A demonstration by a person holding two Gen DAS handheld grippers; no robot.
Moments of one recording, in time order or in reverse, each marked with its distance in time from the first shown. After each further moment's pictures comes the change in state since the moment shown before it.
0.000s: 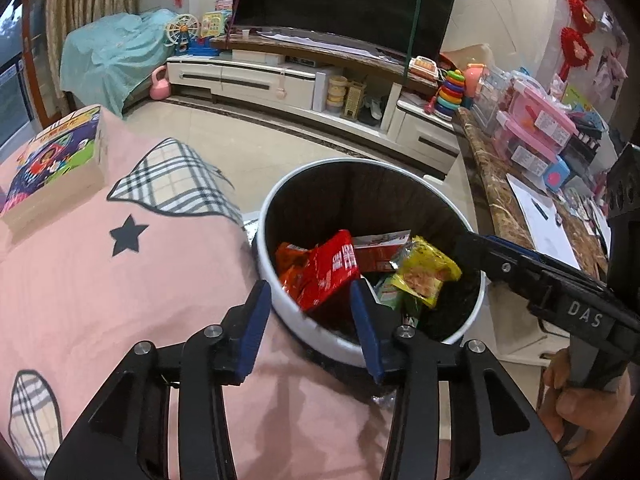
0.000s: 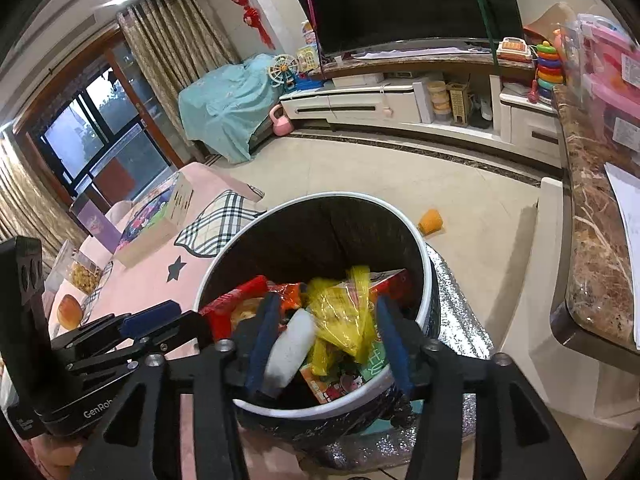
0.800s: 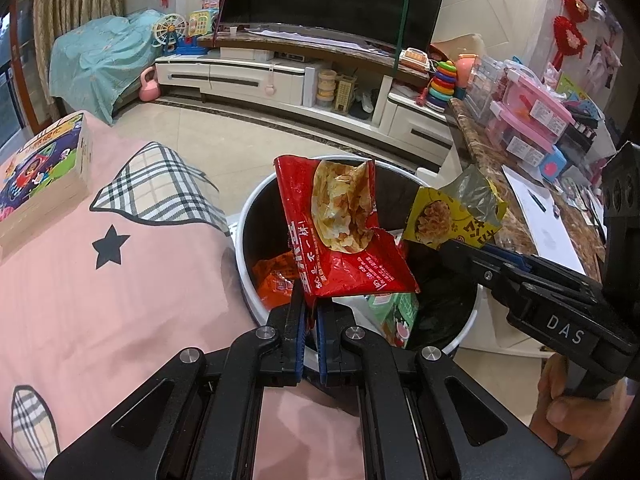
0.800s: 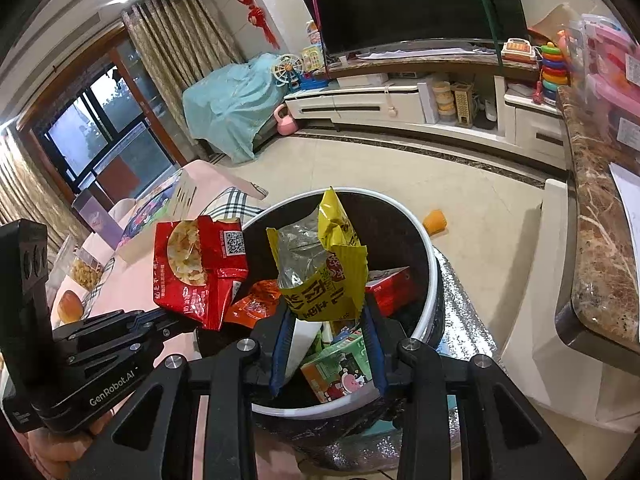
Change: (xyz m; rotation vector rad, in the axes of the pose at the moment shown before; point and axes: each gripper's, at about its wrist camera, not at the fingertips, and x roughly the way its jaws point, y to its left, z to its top) left arm 0.013 -0.013 0.009 0.043 0.024 -0.014; right arm 0.008 0.005 0.000 -0.024 0.011 0.005
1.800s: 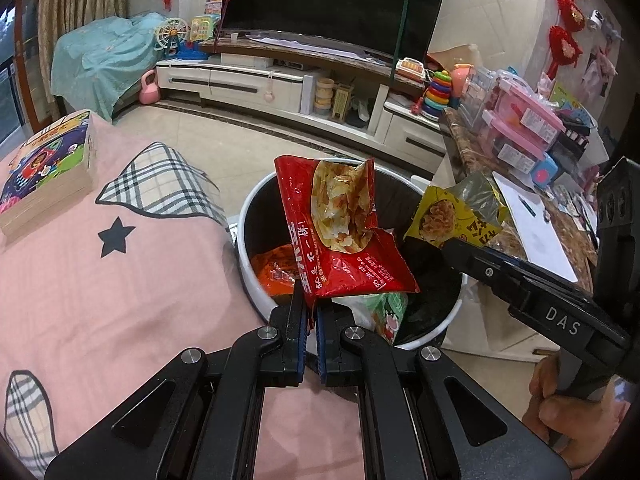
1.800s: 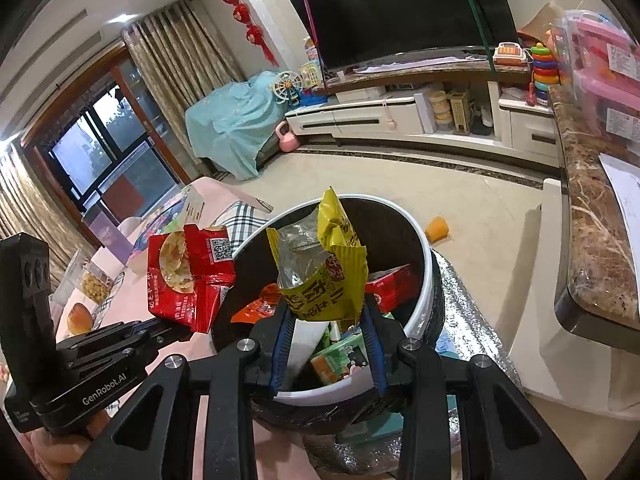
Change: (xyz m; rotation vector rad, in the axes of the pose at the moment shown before) left arm -0.013 0.002 -0.010 -0.016 -0.029 -0.019; right arm -0.014 -0.006 -0.013 0.038 -0.062 0.021
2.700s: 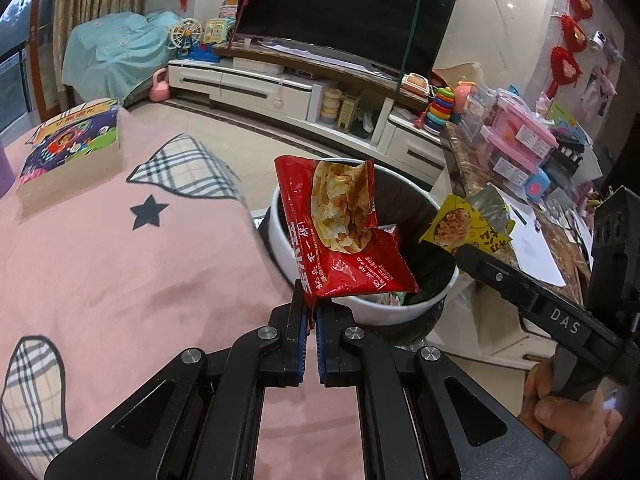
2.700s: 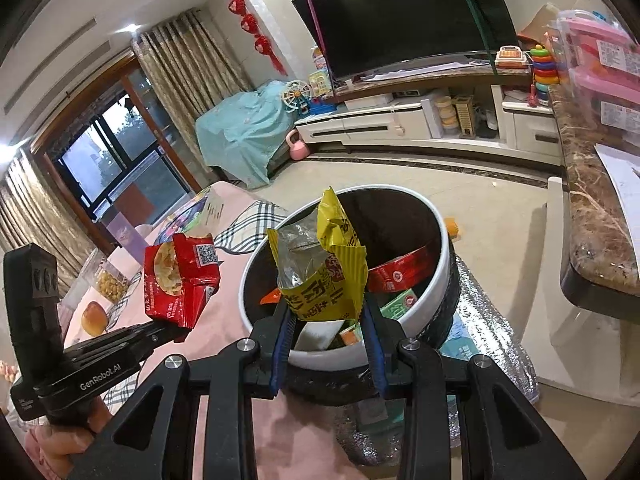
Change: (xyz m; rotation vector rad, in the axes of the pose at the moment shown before) left arm -0.035 0.023 -0.023 -0.053 -0.040 -0.018; right arm -0.020 0.012 -0.021 0.012 -0.047 0.036
